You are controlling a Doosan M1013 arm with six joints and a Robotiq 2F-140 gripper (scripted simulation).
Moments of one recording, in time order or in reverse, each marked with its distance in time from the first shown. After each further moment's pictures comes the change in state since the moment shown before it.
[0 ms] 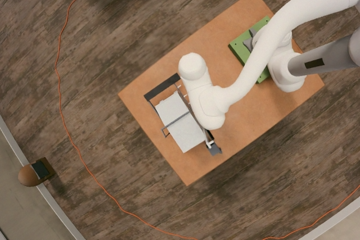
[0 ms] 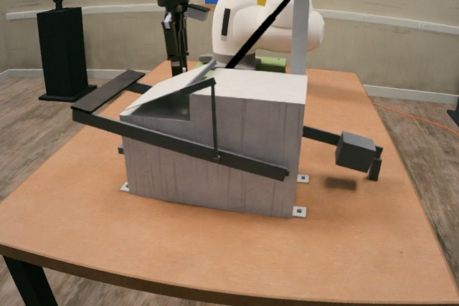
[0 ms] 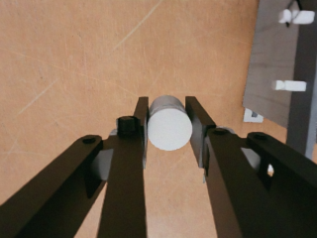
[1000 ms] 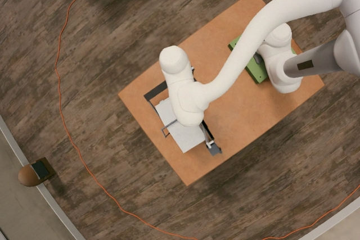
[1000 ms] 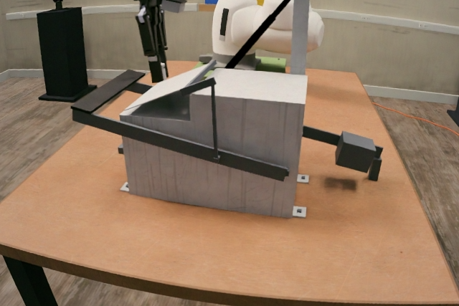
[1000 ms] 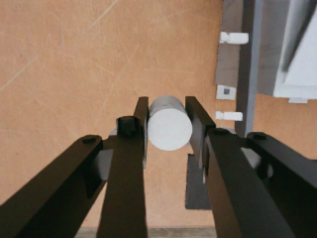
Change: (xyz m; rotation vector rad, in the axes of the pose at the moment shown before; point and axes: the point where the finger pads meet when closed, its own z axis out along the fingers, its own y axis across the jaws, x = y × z) arm -0.039 0.039 -0.024 0.000 0.040 0.000
